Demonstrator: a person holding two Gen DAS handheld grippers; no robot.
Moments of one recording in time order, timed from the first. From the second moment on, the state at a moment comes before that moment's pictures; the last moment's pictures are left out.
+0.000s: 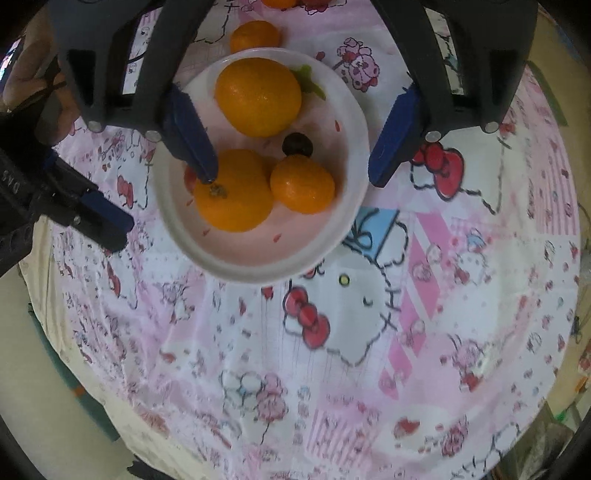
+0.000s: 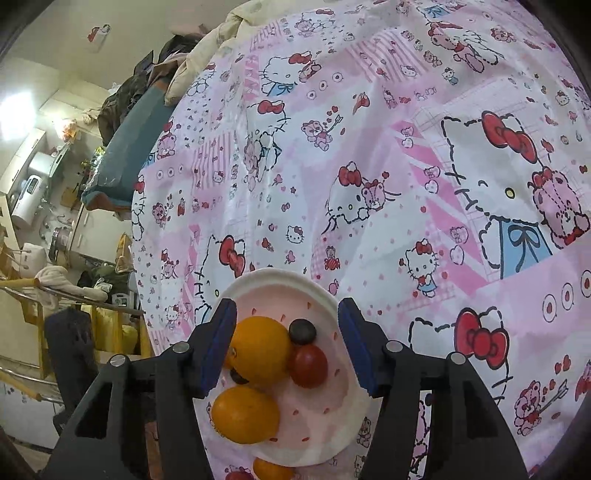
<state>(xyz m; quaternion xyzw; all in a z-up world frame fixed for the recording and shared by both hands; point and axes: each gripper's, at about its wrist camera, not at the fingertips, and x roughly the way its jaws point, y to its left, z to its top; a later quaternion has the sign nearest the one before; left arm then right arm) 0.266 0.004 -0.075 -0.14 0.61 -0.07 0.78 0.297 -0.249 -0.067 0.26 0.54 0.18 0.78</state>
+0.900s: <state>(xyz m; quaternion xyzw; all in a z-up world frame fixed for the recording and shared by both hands) 0.161 0.037 -0.017 -0.10 0.58 -0.02 0.81 0.174 -0.251 -0.035 0.23 0.55 0.19 0.78</state>
